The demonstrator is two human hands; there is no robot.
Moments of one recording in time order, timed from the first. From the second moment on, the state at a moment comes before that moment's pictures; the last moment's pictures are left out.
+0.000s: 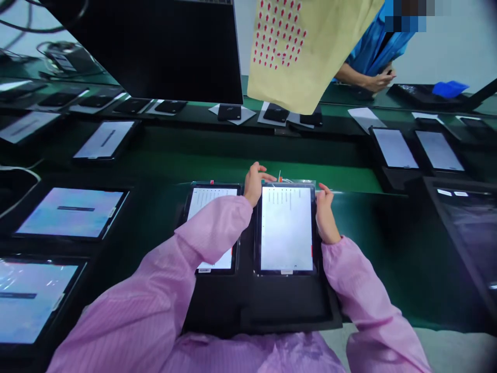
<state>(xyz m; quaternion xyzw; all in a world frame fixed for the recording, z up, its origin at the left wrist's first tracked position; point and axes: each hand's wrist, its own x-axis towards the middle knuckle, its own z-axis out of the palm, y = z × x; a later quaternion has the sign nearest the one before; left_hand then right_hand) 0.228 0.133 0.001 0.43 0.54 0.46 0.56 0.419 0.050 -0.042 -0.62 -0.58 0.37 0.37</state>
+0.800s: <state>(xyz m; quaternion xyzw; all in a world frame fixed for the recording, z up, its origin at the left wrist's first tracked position) 0.197 -0.054 -0.058 0.76 0.61 0.09 0.22 0.408 0.212 -0.020 -0.46 -0.62 0.62 0.14</state>
